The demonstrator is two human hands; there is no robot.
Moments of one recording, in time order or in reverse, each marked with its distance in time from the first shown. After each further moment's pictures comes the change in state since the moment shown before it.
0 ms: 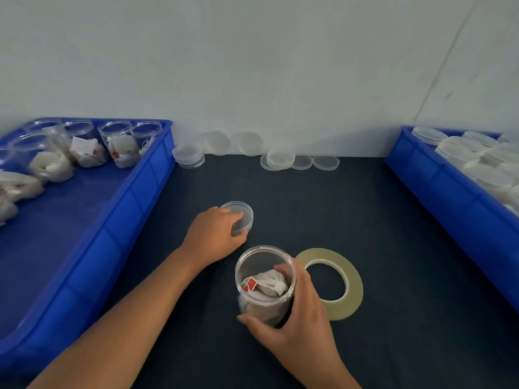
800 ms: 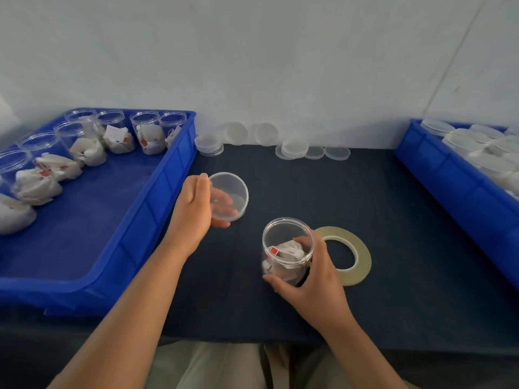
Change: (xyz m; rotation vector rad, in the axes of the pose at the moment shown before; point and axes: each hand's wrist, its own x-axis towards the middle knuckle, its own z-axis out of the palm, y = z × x) left_hand -0.079 -0.005 -0.072 -1.226 0.320 -0.423; right_hand -0.005 -0.005 -0.001 0.002 0.055 -0.011
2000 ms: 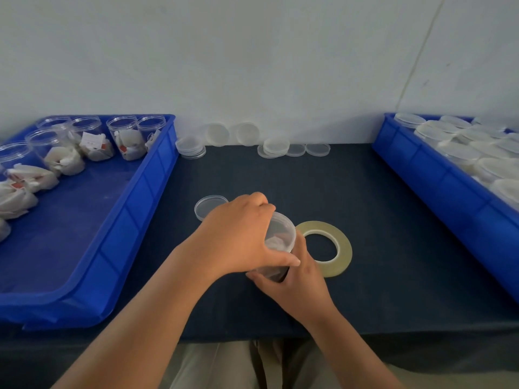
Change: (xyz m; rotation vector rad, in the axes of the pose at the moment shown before) left_hand -0.061 0.065 0.072 1.344 -0.532 0.521; right_hand 0.000 -0.001 0.004 0.037 0.022 -0.054
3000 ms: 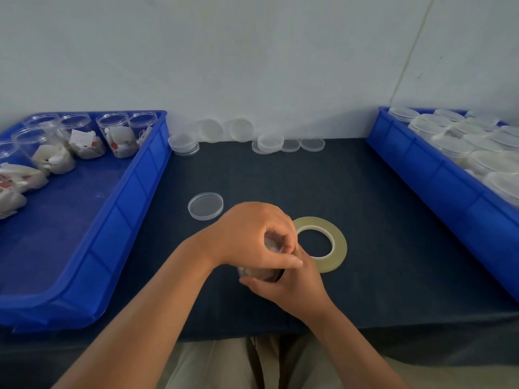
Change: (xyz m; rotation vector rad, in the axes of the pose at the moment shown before) left_hand 0.012 0.004 0.010 -0.515 -0.031 0.403; right_hand 0.001 -0.001 -0.008 0.025 -0.099 -0.015
